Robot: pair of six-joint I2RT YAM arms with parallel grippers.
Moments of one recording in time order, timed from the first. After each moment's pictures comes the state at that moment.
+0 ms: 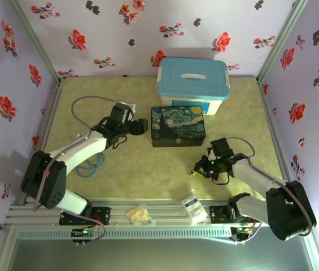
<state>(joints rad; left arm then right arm) -0.56 1.47 0.94 -0.17 0.01 -0.39 0.35 1.14 0.44 -0.49 -0.48 0.83</state>
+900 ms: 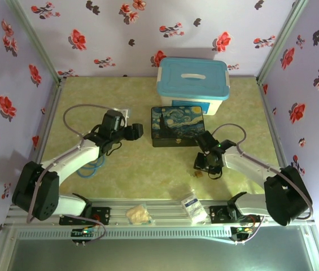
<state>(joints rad) -0.53 1.35 0.80 -0.10 0.07 -0.44 0.56 1.28 0.68 -0.77 -0.03 0.82</state>
